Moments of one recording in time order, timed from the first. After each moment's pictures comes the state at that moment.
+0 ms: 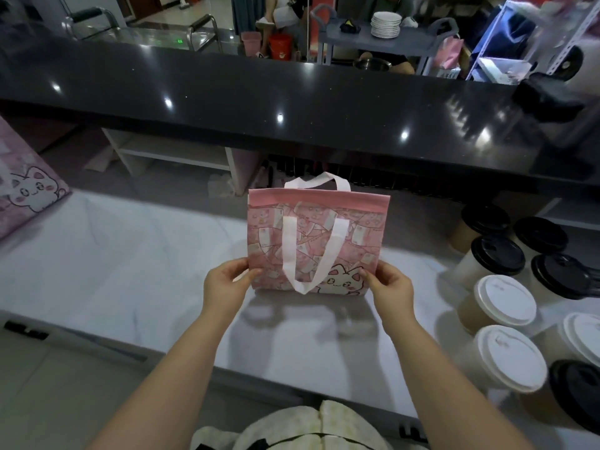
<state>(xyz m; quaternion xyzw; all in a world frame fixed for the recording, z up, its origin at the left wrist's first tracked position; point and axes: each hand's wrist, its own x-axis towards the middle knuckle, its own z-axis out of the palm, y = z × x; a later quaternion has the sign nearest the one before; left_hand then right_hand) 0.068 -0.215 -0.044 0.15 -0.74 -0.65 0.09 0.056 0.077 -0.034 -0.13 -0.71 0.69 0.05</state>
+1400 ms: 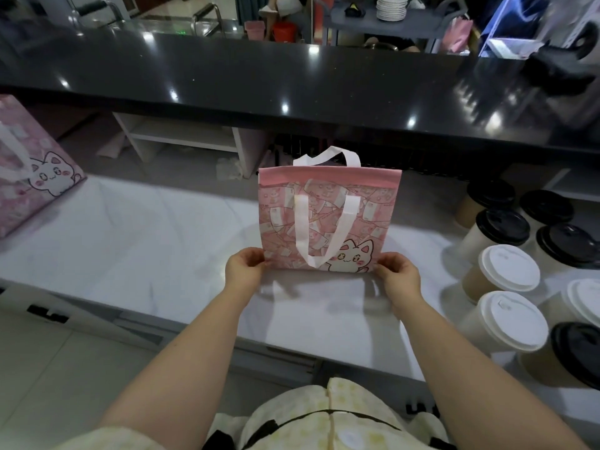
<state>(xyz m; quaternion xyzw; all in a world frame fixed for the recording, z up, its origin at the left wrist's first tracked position) 0.071 -0.205 -0.079 0.24 -0.74 -0.62 0.01 0.069 0.094 -0.071 -0.21 -0.70 0.68 0.00</state>
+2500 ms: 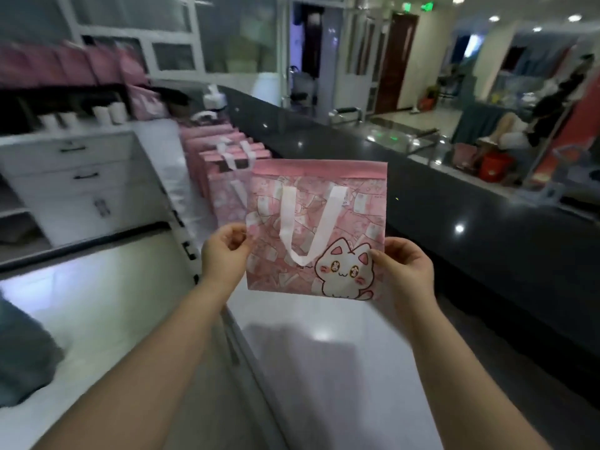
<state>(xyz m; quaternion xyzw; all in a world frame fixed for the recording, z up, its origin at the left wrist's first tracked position) 0.138 -0.397 0.129 0.33 -0.65 -0.52 0.44 -0.039 -0.174 0.143 0.18 -0.62 0.75 -0.18</state>
